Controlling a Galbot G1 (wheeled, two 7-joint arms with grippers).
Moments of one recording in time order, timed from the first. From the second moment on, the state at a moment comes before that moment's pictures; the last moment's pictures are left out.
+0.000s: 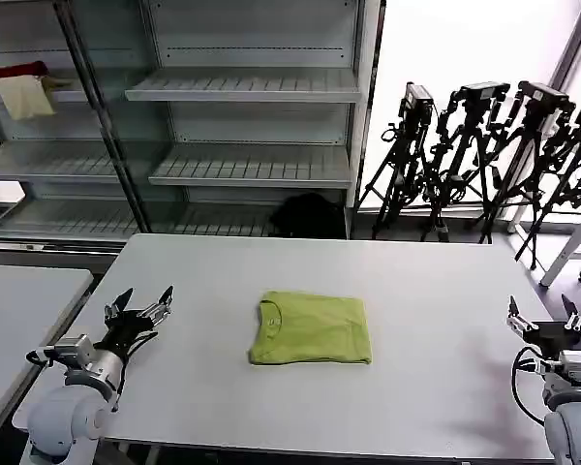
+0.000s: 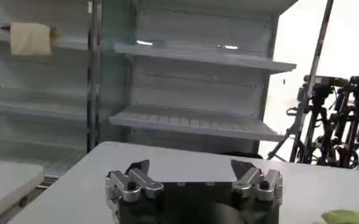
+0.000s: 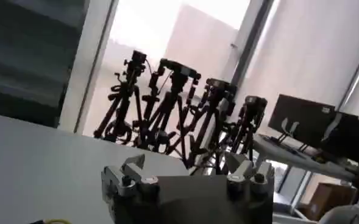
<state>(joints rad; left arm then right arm) 1.25 -1.21 -0.69 -1.96 -0.51 0.42 0.01 -1.34 1.14 0.90 1.91 0.14 -0.29 0.03</state>
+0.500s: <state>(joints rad) 1.26 -1.20 -0.69 -1.93 -0.53 0.38 0.01 -1.34 1.12 0.91 1.91 0.20 -0.31 0.00</state>
